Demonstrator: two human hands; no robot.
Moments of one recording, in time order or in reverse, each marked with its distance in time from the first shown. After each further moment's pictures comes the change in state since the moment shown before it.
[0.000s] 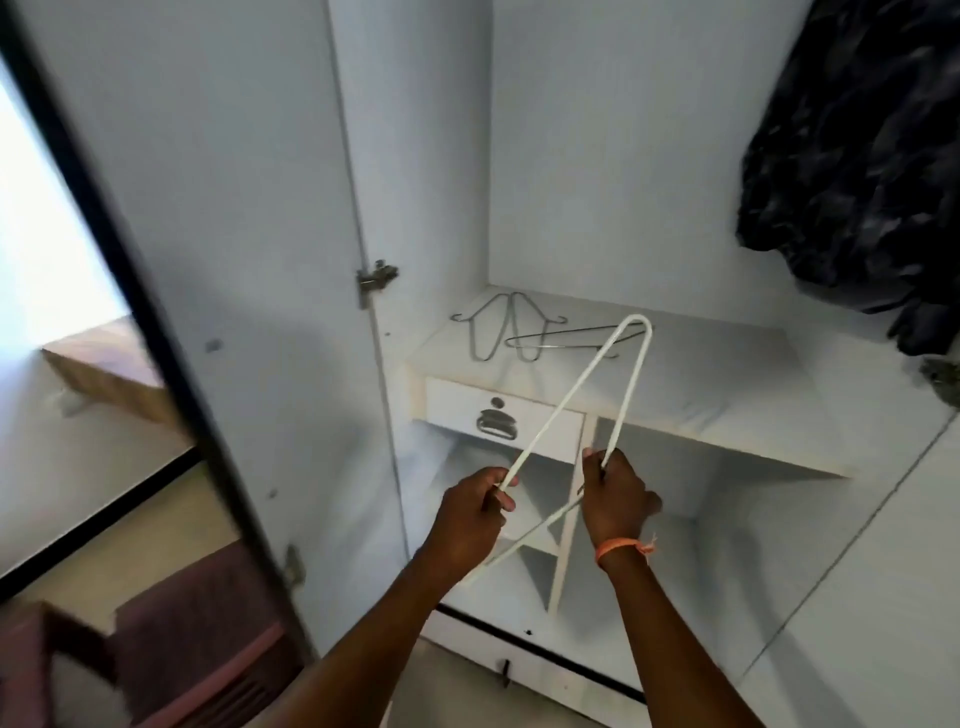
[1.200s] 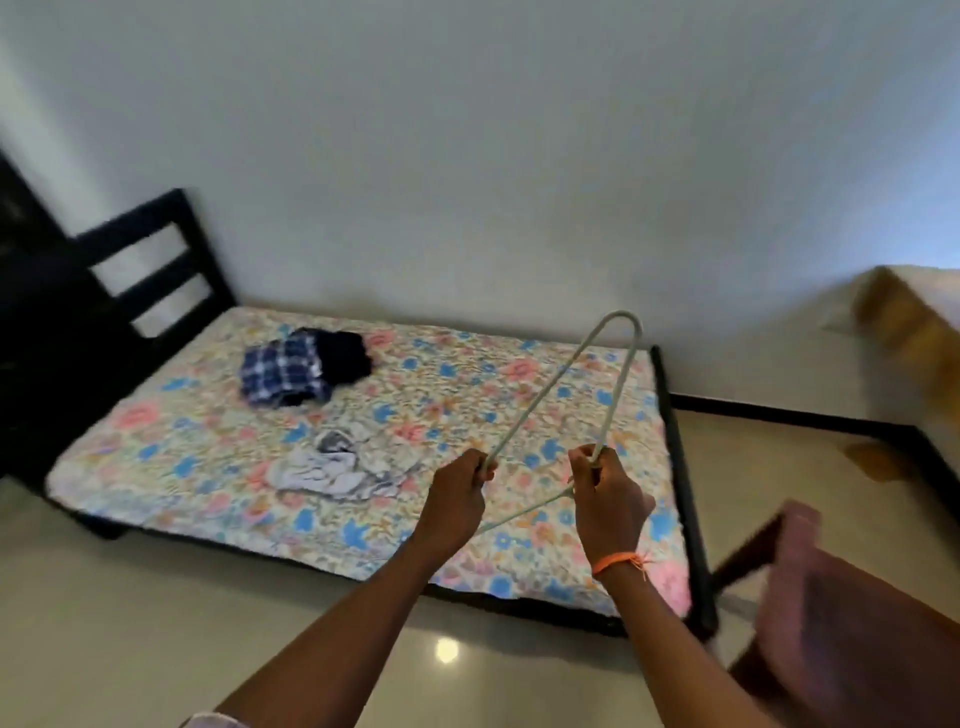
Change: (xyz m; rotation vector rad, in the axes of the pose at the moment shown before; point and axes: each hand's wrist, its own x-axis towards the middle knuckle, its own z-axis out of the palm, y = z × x) left_hand -0.653 -0.320 -0.614 0.250 1.166 -0.760; right_hand -0.848 -0.433 0.299 0.336 -1.102 -0.864
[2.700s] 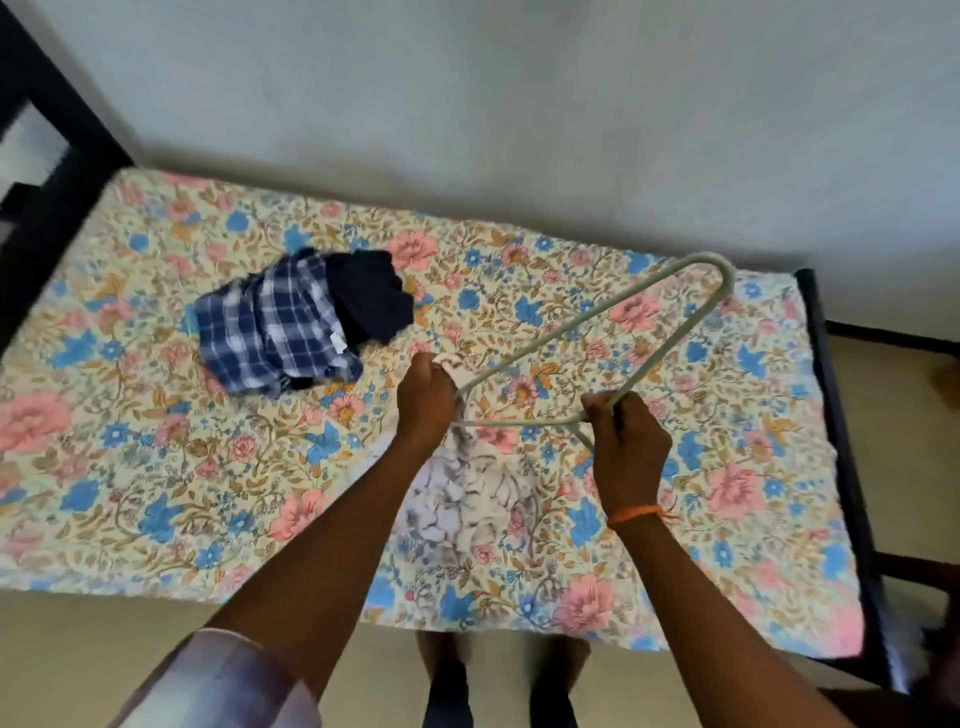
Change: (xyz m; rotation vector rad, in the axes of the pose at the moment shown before) left_hand 0.484 -0.354 -0.216 -0.266 0.054 -0.504; right_hand 0.196 -0.185 0.500 0.039 -0.098 0.047
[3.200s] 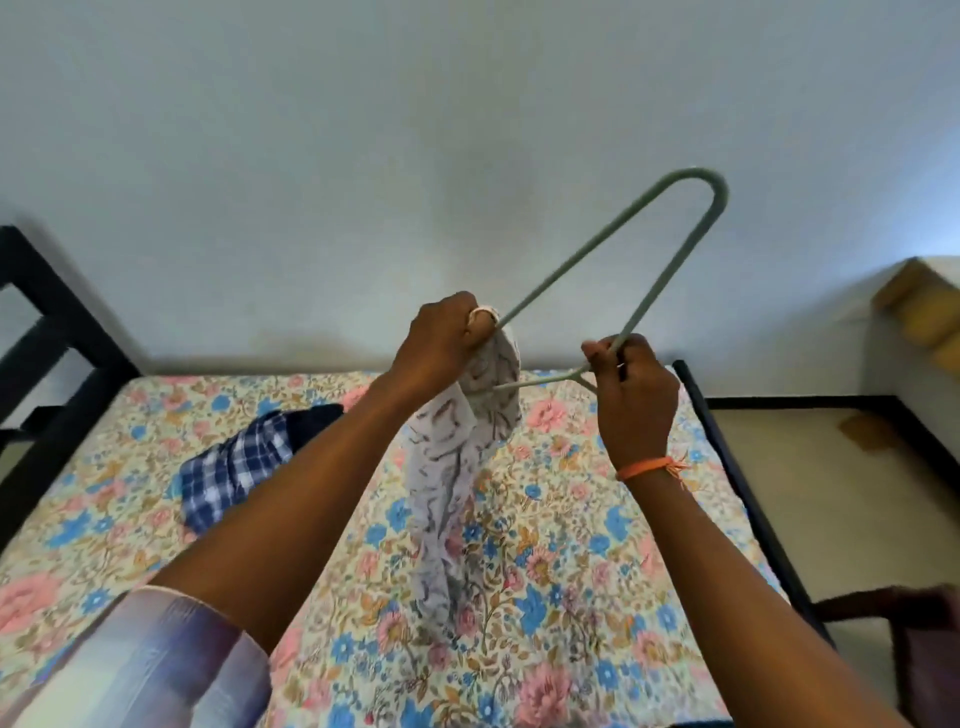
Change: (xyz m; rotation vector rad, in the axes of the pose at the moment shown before) left_hand -0.149 0.280 0.014 0.518 -0.046 0.895; right_hand 0.061 -0.089 -0.242 0.059 0.438 -0.318
